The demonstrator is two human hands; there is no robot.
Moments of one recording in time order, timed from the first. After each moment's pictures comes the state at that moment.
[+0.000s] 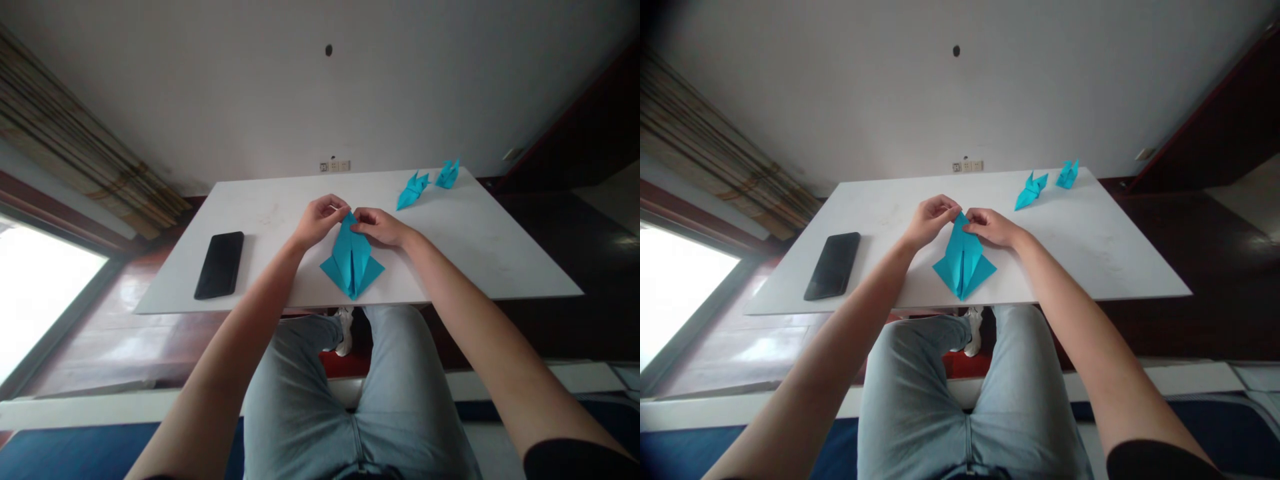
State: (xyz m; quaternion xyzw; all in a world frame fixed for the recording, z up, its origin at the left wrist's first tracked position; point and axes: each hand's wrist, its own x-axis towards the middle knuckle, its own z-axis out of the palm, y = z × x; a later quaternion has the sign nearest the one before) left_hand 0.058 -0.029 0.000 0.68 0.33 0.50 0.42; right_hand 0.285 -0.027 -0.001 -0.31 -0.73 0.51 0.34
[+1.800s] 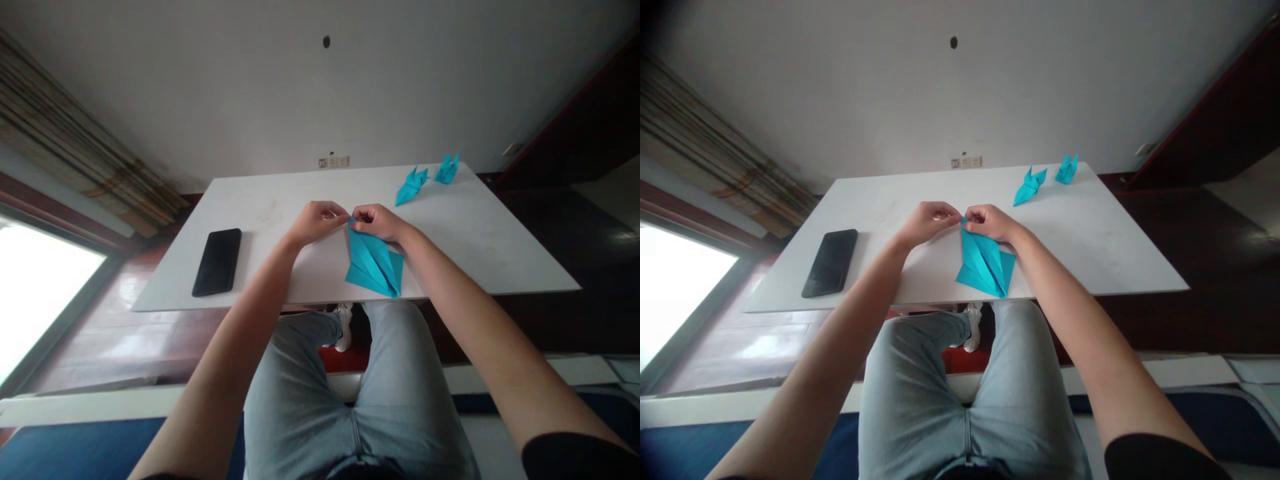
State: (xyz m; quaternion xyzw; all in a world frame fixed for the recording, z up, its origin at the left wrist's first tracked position) left_hand 0.046 -0.036 0.003 0.75 0.40 0.39 0.35; right_hand 0.293 -0.021 -0.006 -0.33 -0.76 0.46 0.31
